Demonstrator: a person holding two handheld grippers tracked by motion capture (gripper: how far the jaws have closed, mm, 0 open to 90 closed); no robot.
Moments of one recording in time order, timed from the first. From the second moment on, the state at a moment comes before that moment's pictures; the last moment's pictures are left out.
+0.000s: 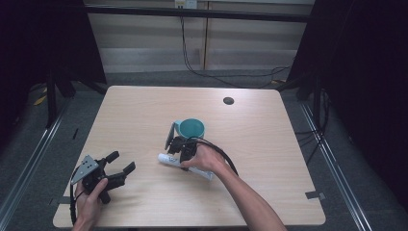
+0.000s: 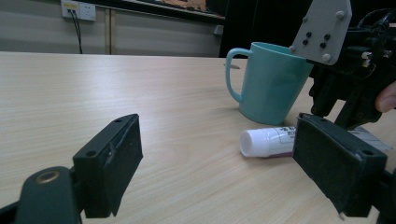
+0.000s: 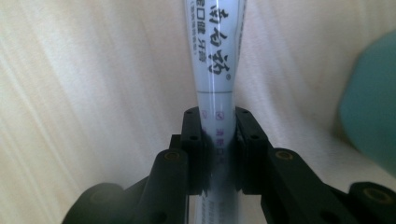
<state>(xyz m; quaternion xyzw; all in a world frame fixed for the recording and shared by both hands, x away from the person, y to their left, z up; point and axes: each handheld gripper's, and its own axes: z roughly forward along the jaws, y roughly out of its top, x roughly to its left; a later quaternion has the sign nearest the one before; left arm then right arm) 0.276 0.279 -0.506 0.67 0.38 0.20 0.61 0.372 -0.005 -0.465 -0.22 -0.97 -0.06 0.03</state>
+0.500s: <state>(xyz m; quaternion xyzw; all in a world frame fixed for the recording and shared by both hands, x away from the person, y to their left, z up) 0.276 0.279 -0.506 0.67 0.38 0.21 0.61 0.365 -0.010 -0.448 -0.22 -0.97 -0.07 0.05</state>
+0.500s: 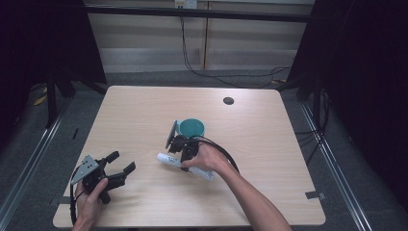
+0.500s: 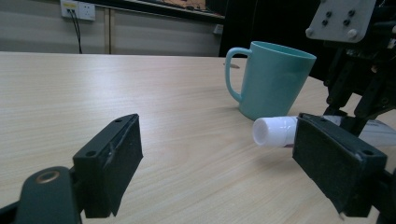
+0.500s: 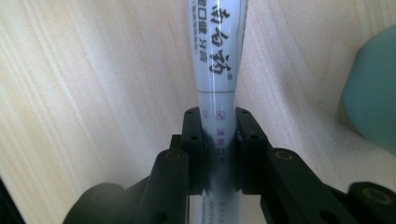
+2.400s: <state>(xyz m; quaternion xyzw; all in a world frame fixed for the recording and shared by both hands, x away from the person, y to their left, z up) 0.277 0.278 -0.507 0.66 0.38 0.21 0.61 0.355 -0.056 -0.375 -0.27 -0.90 -0.35 -0.02</state>
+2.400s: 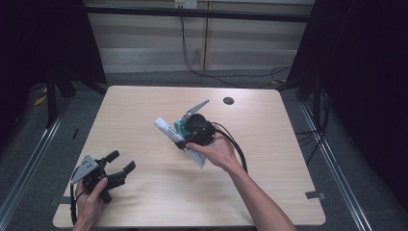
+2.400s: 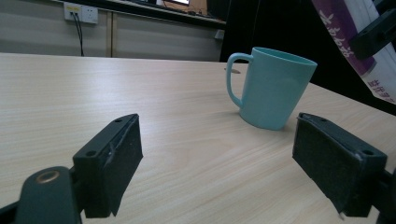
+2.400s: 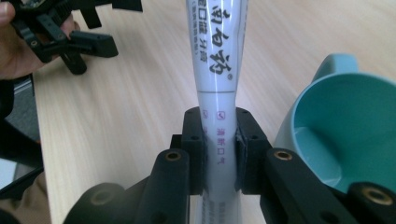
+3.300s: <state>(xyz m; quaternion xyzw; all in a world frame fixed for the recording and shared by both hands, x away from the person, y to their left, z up) 0.277 0.278 -0.507 0.66 0.38 0.21 0.62 0.349 -0.077 -0.358 -0.27 -0.82 -0.49 -0.08</state>
